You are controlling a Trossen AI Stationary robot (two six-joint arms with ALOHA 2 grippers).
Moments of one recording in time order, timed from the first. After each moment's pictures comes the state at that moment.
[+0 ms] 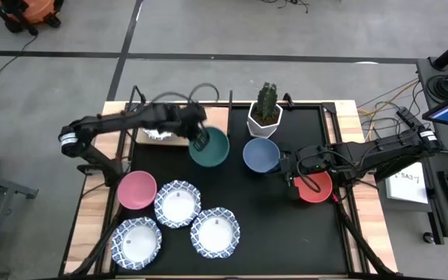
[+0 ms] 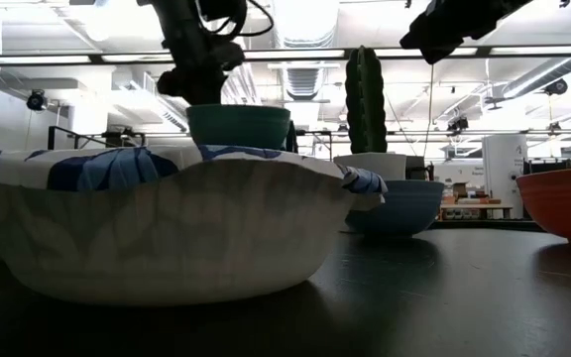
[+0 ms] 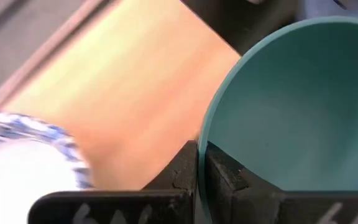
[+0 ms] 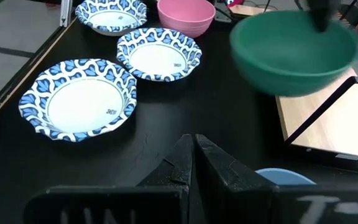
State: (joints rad) left arm 0.33 1.52 1.37 -0.94 -0.23 -0.36; right arm 0.17 1.01 0.76 -0.24 0.07 -0.05
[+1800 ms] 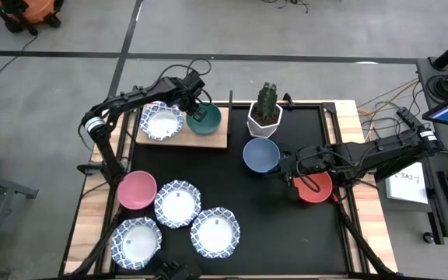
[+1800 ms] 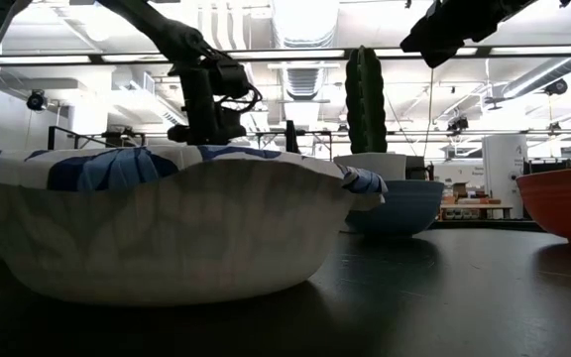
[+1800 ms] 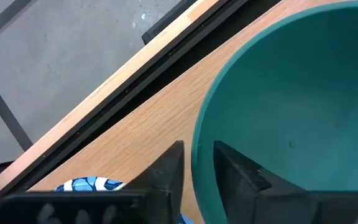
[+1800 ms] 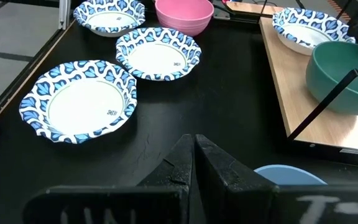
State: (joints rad) left arm 0.70 1.78 1.45 -0.85 -0.19 -0.14; right arm 0.17 1.01 0.75 -0.23 0.07 -0.02
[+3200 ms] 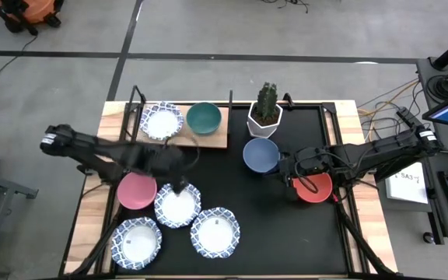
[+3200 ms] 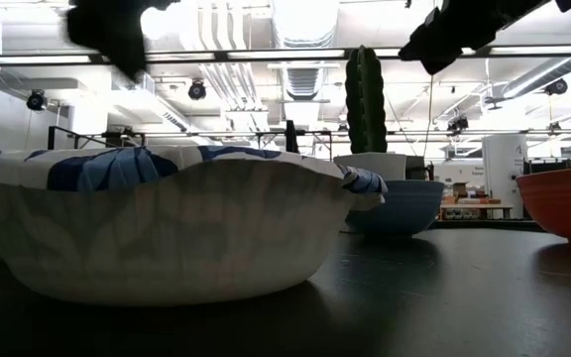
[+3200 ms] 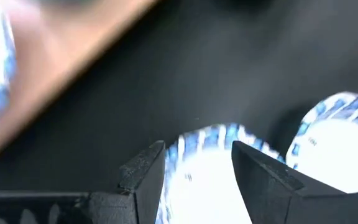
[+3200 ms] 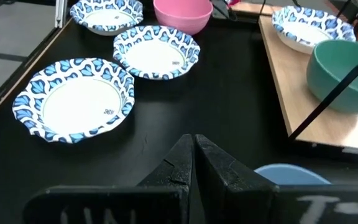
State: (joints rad) left arm -0.26 1.30 1.21 -1.16 -0.32 -0.99; right arm 0.17 1.02 0.71 -0.17 0.08 -0.03
